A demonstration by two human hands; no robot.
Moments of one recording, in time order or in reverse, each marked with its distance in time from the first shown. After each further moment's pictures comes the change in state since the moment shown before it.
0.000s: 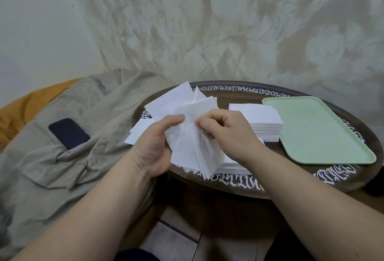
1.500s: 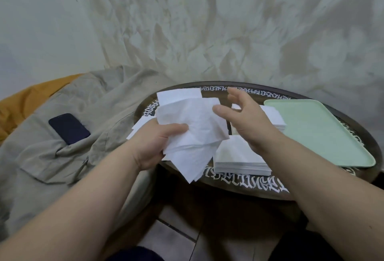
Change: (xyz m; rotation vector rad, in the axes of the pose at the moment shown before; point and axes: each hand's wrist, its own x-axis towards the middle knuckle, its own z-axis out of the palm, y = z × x) left_hand 0.000 0.009 -0.023 0.311 0.095 -0.005; right_hand 0.018 0.010 -0.021 0.036 0.084 0.132
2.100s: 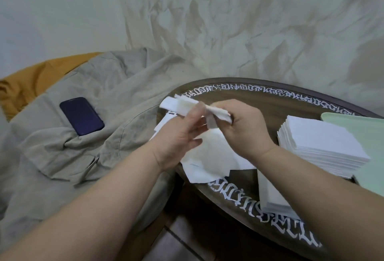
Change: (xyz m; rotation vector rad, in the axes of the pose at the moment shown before) left_hand 0.086 -0.012 -0.068 -0.028 0.069 0.002; right_hand 0.102 0.053 0.111 -0.549 -0.030 -0.609
